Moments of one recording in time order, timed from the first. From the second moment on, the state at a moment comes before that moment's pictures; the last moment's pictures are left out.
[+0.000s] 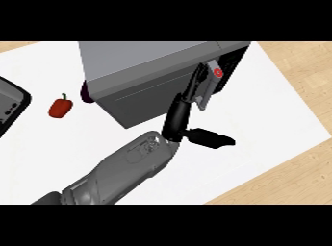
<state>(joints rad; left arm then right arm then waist) -0.88 0.01 -0.89 -0.84 0.72 0.69 -0.66 0.02 -0.49 -0.24 -1.82 -0.75 0.59 -0.22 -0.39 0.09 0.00</state>
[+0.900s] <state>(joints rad) -0.90 0.01 -0.92 -0.81 0.81 0.69 -0.72 -0.02 -0.54 -0.24 -1.80 -0.82 0.60 -0.17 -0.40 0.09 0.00</state>
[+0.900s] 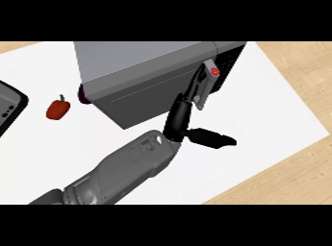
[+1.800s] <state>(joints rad) -0.99 0.02 -1.01 -0.70 0.79 0.72 -0.66 -0.03 -0.58 -0.26 -1.80 -0.88 0.59 -0.14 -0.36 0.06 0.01</state>
